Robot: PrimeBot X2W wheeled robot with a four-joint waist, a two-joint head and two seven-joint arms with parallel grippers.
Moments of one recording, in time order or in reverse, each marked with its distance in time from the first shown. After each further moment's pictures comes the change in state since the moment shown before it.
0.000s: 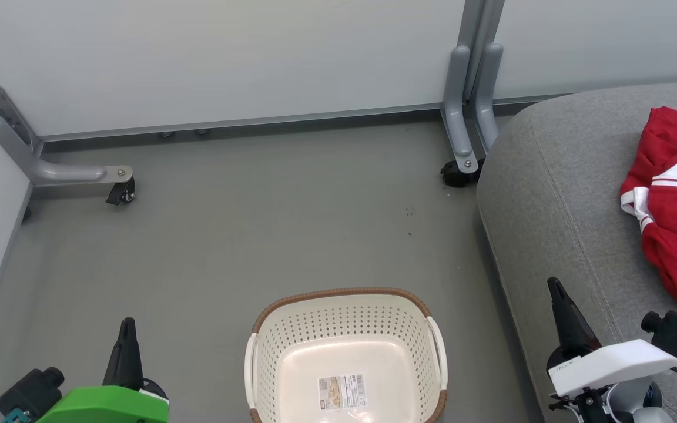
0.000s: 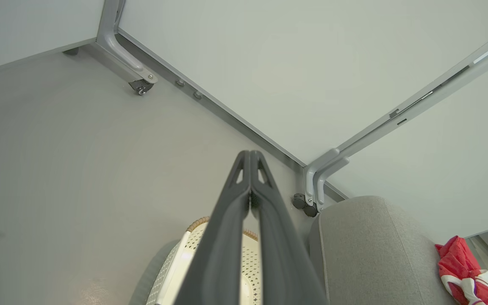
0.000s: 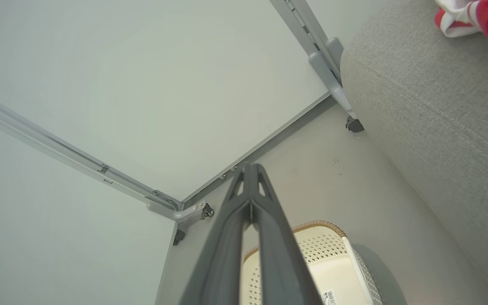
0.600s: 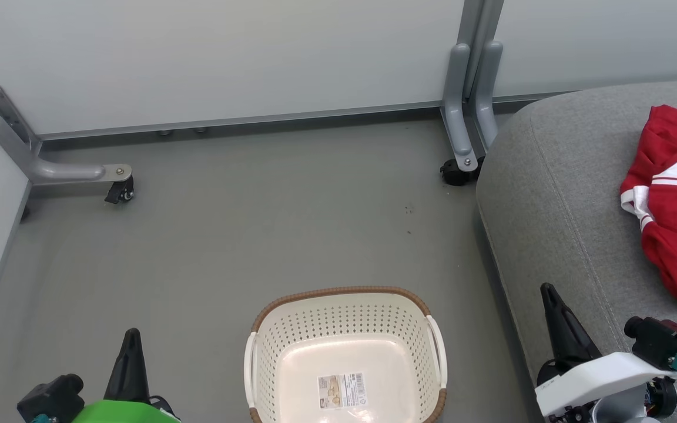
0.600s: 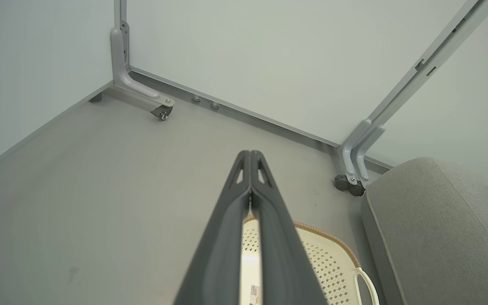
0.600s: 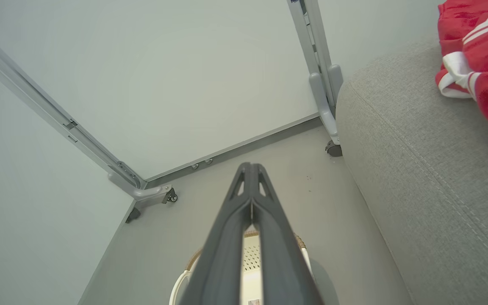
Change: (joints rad) left arm 0.040 0.007 -0.020 -0.001 0.269 0.009 -0.067; right arm 0.042 0.010 0.017 -0.054 -0.288 0.000 -0.029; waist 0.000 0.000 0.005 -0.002
